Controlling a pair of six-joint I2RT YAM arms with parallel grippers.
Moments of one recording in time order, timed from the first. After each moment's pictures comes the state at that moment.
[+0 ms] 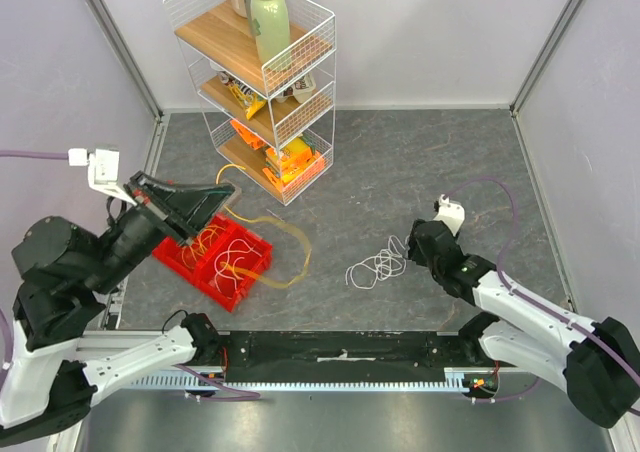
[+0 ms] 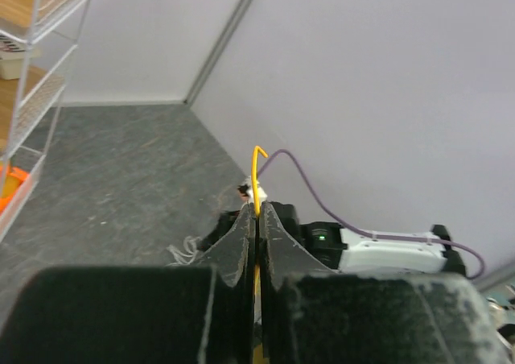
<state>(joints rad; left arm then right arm) -0.88 0.66 1.44 -0.58 -0.11 -0.57 0.62 0.95 0.42 -0.23 0.49 0.68</state>
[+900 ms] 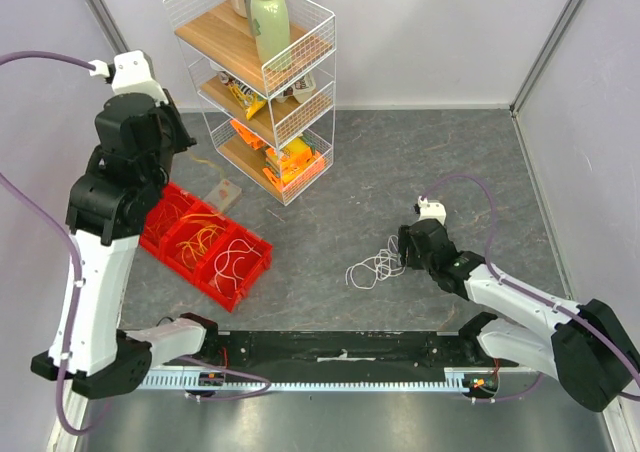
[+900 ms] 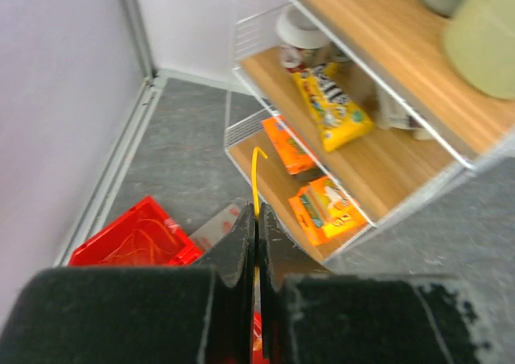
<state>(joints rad) -0.40 1.16 1.82 -0.89 -0.51 -0.24 0.60 1.06 0.42 -0.17 0.33 0.47</state>
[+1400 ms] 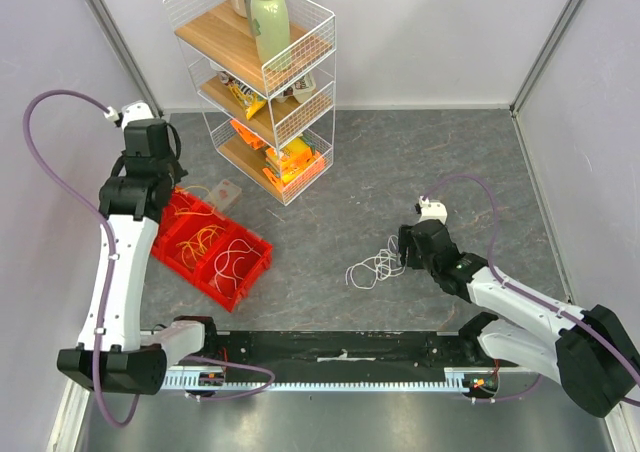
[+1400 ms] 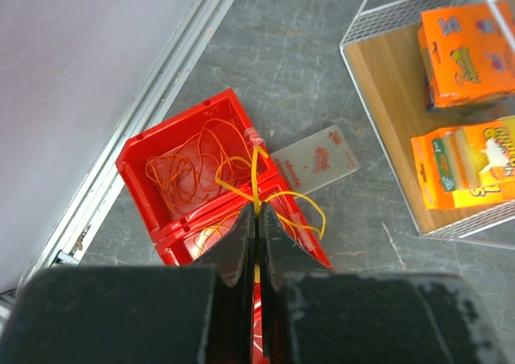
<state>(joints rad) -0.05 1.14 1.39 -0.86 -0.44 -0.31 0.60 1.03 0.41 -0.16 0.32 0.47</state>
